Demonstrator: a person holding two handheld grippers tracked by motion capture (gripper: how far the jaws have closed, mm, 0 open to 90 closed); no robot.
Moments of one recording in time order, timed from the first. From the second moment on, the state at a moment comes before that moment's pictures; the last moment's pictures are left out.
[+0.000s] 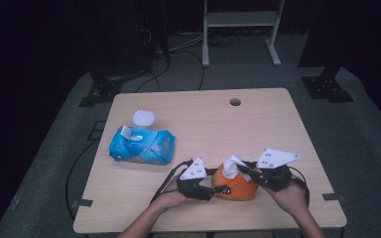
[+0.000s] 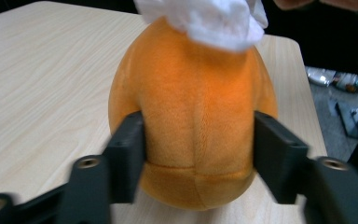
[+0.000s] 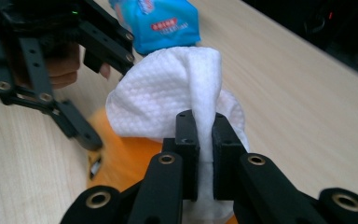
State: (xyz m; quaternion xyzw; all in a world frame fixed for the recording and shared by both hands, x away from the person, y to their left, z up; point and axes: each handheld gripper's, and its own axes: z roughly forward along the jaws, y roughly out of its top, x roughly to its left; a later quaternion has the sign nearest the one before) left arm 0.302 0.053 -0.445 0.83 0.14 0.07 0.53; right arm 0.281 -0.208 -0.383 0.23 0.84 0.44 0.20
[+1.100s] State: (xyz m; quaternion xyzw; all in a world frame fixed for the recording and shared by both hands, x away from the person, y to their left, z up) left arm 0.298 0.049 -0.435 0.81 0.09 0.18 0.55; right arm 0.280 -0.204 -0.383 0.23 0.83 0.48 0.16
